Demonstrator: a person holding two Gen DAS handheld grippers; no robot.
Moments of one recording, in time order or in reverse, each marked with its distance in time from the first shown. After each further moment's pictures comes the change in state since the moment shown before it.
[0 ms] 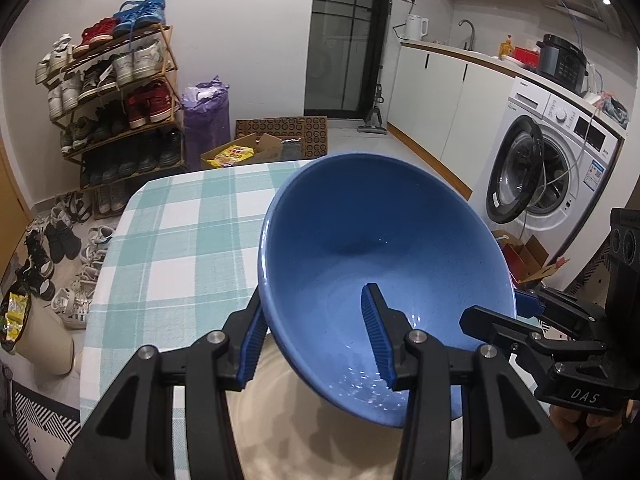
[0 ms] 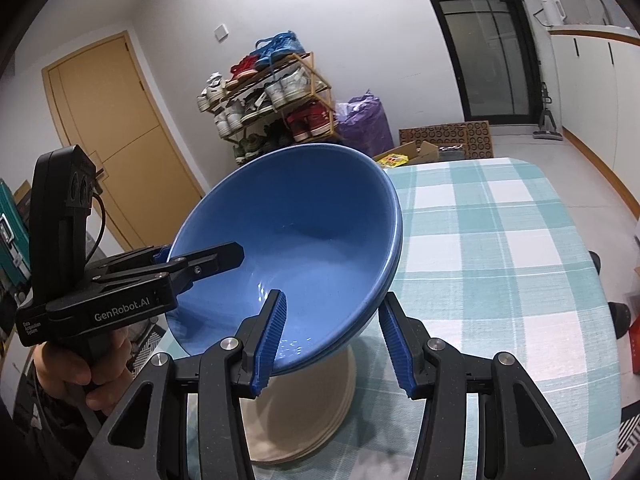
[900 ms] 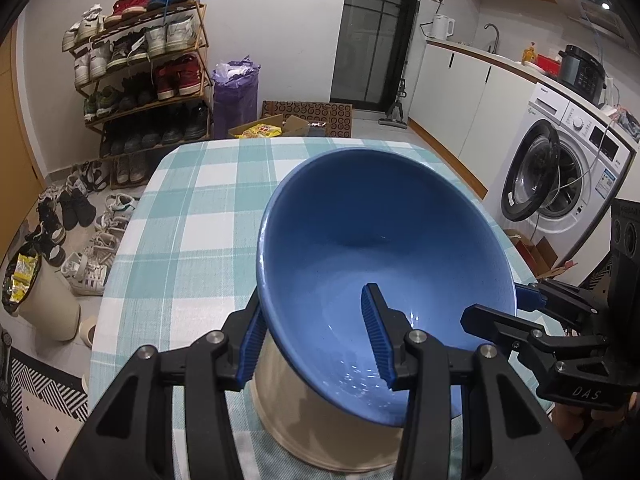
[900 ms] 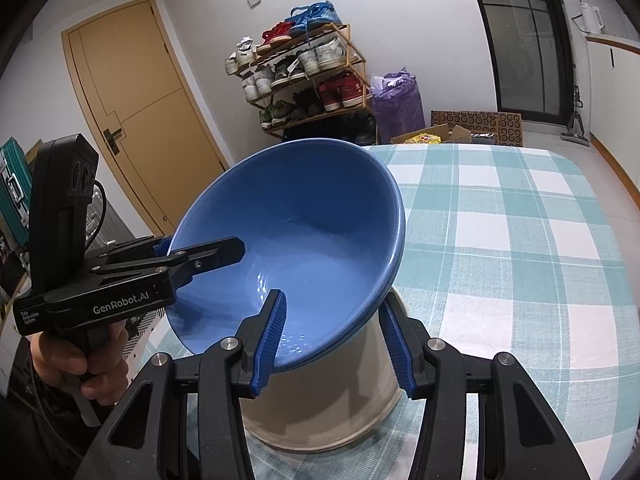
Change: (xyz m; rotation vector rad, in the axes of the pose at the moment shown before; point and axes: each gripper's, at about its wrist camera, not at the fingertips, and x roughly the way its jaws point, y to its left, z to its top) left arm -0.014 0.039 -0.043 -0.082 0.038 0.032; right arm 0.026 0.043 -0.022 -0.093 0.100 0.050
